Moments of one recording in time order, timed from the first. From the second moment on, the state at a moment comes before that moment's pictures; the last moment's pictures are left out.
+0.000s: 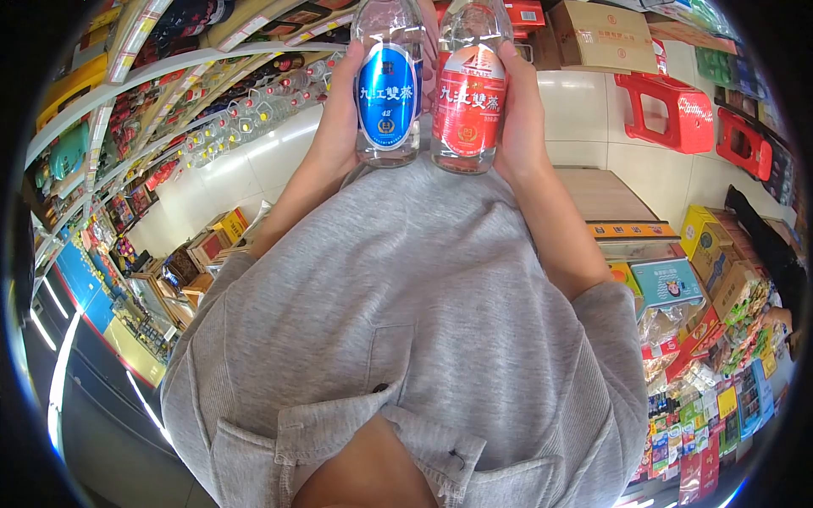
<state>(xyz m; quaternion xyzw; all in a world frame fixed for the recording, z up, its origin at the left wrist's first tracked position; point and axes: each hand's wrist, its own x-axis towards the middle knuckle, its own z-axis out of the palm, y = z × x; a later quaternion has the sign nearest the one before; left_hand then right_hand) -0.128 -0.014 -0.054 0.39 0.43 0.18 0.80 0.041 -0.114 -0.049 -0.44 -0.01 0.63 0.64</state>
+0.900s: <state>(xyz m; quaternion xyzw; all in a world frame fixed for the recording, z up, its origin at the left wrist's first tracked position) -0.114 -0.024 -0.036 0.39 0.42 0.16 0.80 0.049 -0.126 -0.048 -0.39 0.00 0.64 0.66</state>
